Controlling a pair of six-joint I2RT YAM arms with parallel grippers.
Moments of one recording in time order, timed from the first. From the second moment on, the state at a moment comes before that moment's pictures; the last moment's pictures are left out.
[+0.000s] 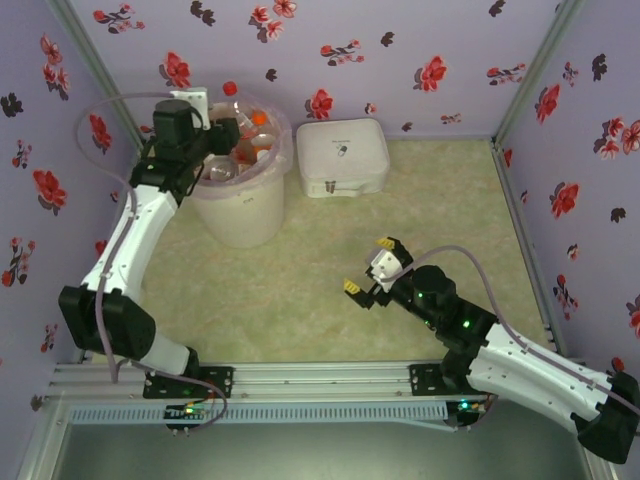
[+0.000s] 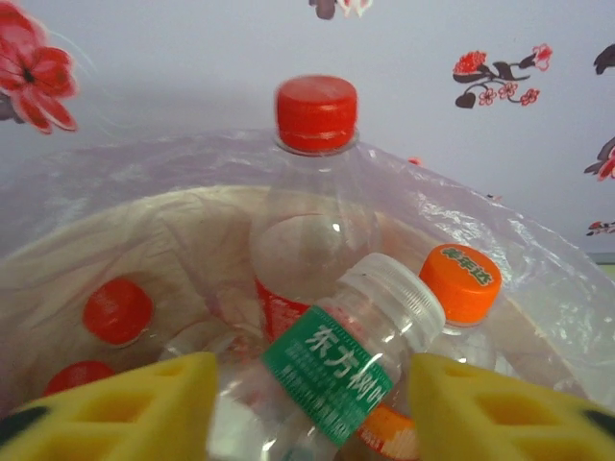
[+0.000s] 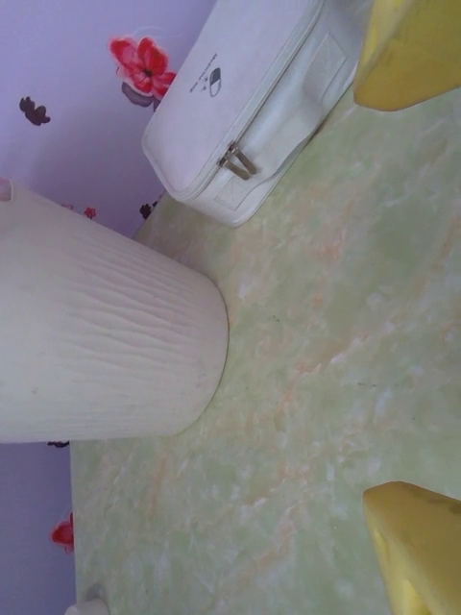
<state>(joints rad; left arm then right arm) -0.20 1.46 1.53 -0.39 0.04 -0.20 0.92 0.64 0.42 -0.05 0.13 -0.25</state>
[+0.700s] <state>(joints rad) -0.15 0.63 0.82 -0.55 -0.31 -0.23 0.36 0.60 0.48 -0.26 0.48 0.01</state>
